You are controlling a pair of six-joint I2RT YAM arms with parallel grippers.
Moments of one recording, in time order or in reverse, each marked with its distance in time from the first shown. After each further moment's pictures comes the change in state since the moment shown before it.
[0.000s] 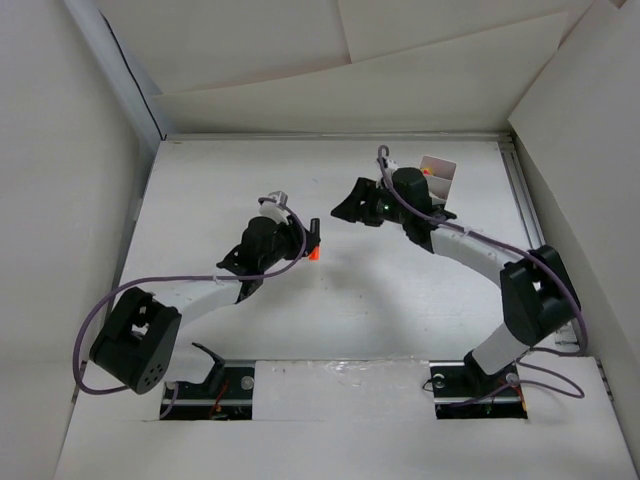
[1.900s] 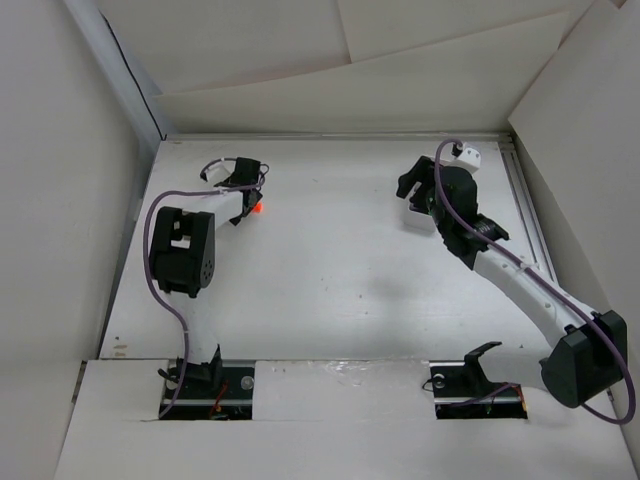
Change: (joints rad) left arm 0.356 0.634 0.732 -0.684 -0.586 -0.325; right arm -0.061 -0.352 -0.042 -0.220 0.761 -0.110
